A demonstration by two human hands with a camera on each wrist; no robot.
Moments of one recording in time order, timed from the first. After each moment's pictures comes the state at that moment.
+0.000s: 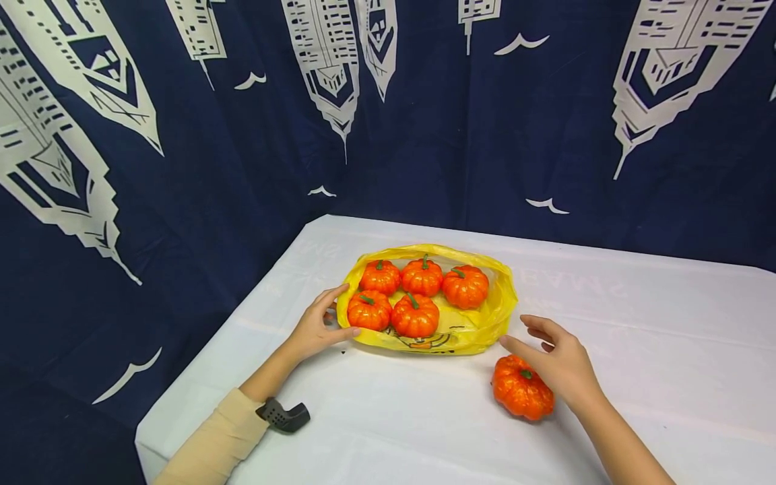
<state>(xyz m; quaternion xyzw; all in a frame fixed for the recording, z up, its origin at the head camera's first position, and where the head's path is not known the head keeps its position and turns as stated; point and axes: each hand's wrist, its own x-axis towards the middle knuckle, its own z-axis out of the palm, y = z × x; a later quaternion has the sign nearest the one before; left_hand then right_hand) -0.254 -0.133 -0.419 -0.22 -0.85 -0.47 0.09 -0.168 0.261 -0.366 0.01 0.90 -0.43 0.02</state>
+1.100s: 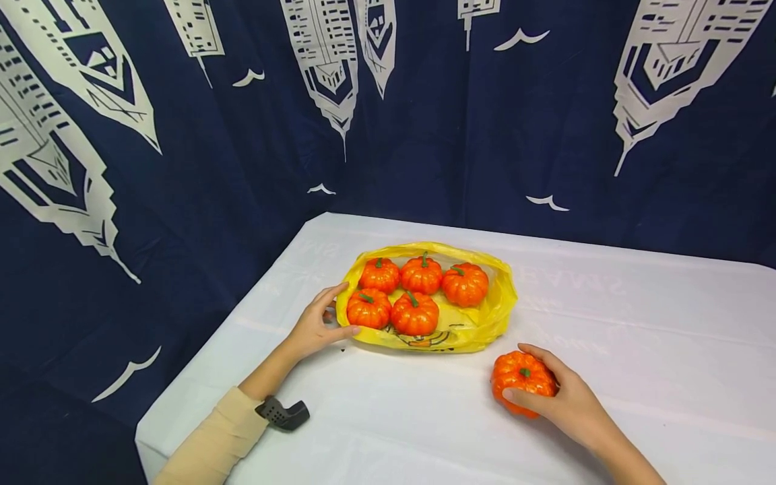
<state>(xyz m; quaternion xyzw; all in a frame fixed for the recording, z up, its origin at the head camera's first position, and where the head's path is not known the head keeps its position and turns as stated) -0.253 -0.133 -0.419 -0.22 -0.85 -0.46 0.08 -0.141 0.278 -0.402 -0.02 0.90 -0.42 0.09</state>
